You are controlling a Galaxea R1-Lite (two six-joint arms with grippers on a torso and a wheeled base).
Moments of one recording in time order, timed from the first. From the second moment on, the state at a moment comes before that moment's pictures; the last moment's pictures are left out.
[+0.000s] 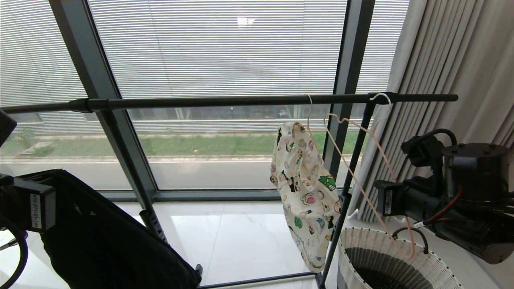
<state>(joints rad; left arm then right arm) -0.22 1.00 -0.73 0.05 0.30 0.23 0.67 1.52 -0.64 -0.50 -0.40 0.26</state>
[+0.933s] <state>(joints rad) -0.30 1.02 -0.72 0.04 0.31 0.22 0.70 1.40 -0.63 -0.50 -0.16 0.07</state>
